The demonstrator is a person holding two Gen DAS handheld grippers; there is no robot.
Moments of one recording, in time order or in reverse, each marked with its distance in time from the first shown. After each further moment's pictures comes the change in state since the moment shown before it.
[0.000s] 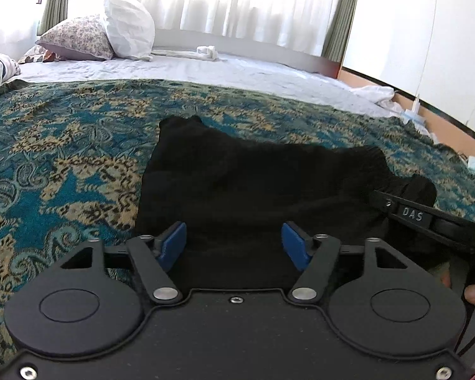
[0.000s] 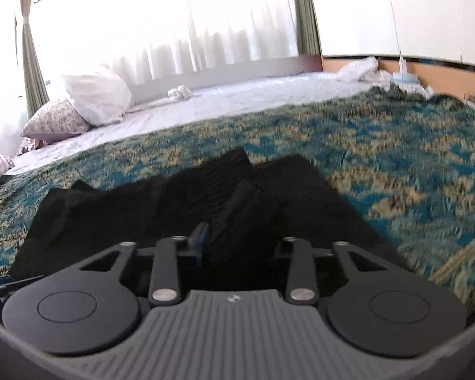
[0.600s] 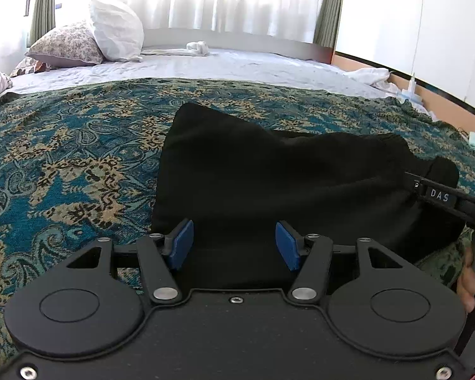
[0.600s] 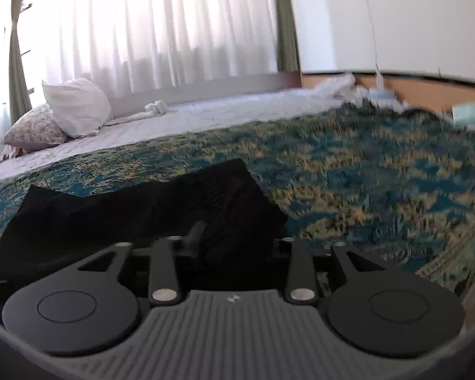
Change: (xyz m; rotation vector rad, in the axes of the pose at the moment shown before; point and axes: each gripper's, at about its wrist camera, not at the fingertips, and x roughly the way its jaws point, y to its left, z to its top) left arm 0.005 -0.022 -0.009 0.083 0.028 0.019; right arm 0.002 -0.054 -0.003 0.016 -0.043 -0.072
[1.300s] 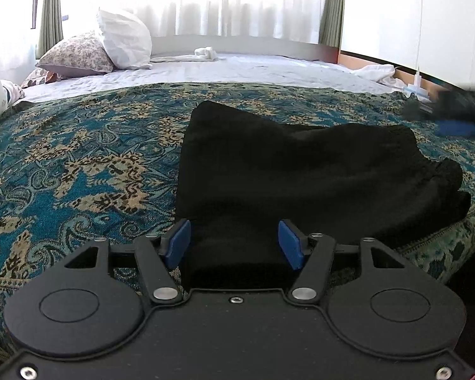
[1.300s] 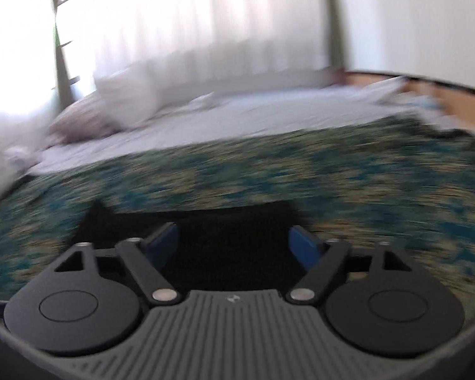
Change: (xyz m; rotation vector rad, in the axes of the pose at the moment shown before) left arm -0.021 0.007 -0.017 0.033 -0.023 0.044; right arm -0.015 0.027 0.066 -0.108 0.095 0.235
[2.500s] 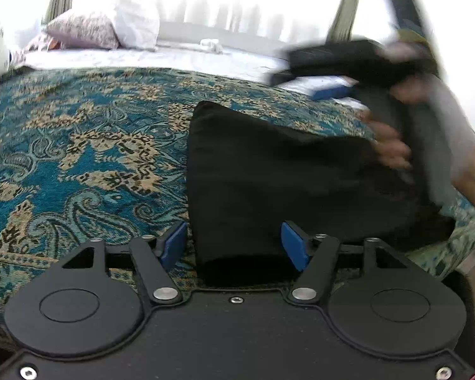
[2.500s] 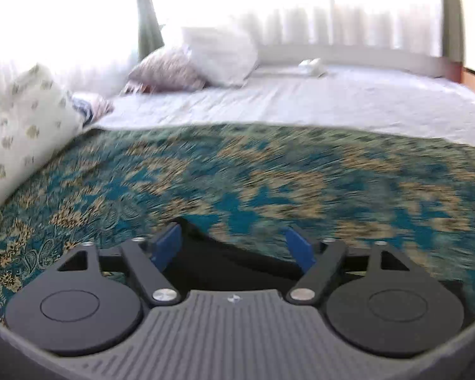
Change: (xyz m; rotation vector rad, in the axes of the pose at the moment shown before) left arm -0.004 0.034 0.003 -0.163 0.030 -0.082; right arm 0.125 0.080 0.053 -0.163 0.125 0.257
